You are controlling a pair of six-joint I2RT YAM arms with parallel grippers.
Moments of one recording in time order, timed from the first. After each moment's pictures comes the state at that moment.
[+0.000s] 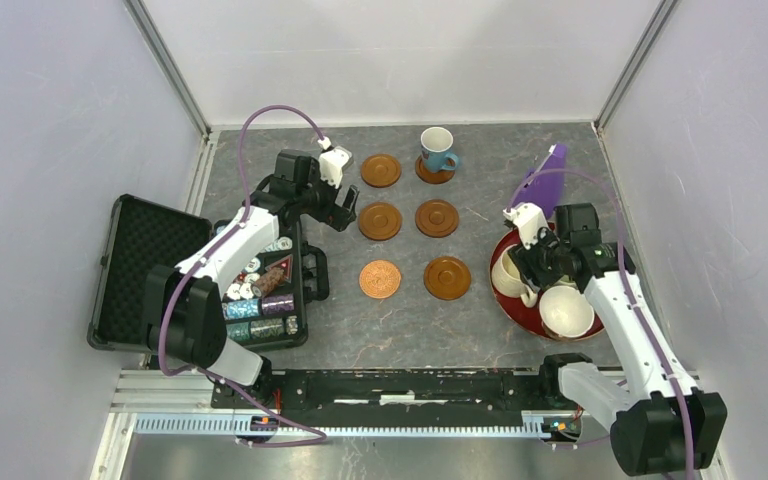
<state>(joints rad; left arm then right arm) -0.31 1.51 1.10 -0.30 0.27 0.23 0.09 0.99 0.84 -0.84 -0.21 -0.52</state>
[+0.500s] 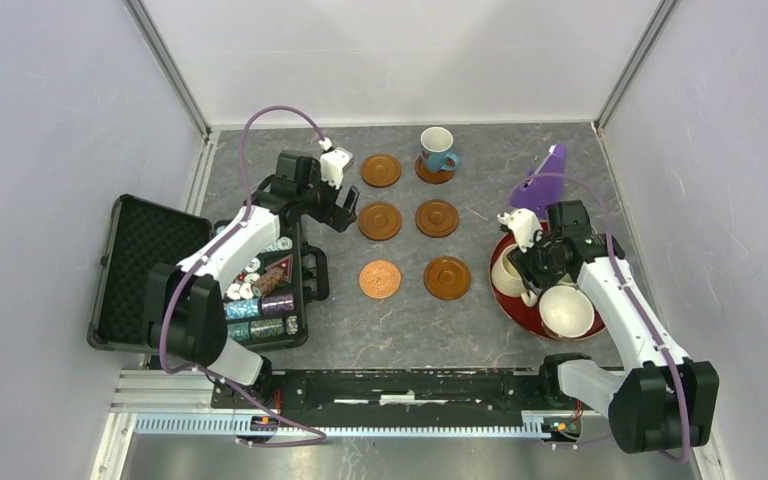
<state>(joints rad) -0.31 1.51 1.10 -0.30 0.27 0.23 0.09 1.10 0.83 -0.88 -0.17 -0.58</state>
